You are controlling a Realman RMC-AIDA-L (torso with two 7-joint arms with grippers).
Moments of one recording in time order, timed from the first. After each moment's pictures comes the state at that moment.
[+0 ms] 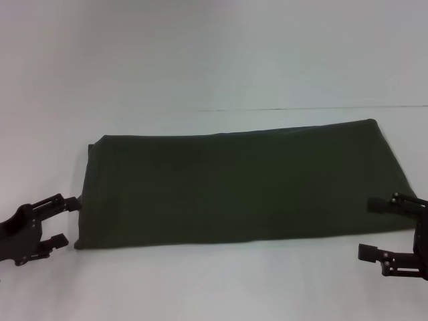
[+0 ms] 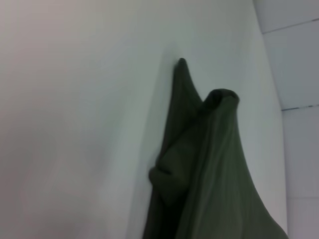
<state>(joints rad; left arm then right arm) -0.50 -2.03 0.16 0.60 2.38 1.44 -2.51 0.41 1.97 -0.55 -0.61 -1.97 -1.77 1.09</state>
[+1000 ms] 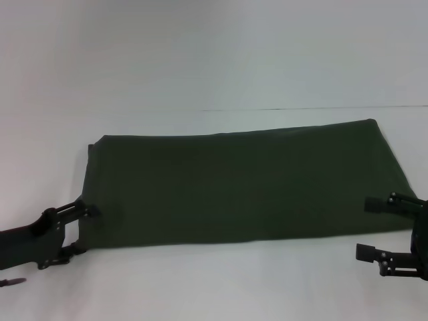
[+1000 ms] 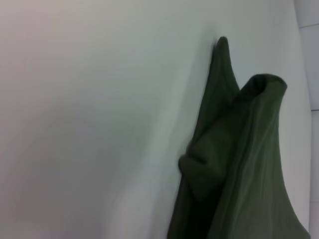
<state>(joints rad) -0.55 -2.03 0.19 0.48 2.41 1.30 -2.55 0.41 1.97 -0.55 -0.60 -1.97 -1.78 1.09</state>
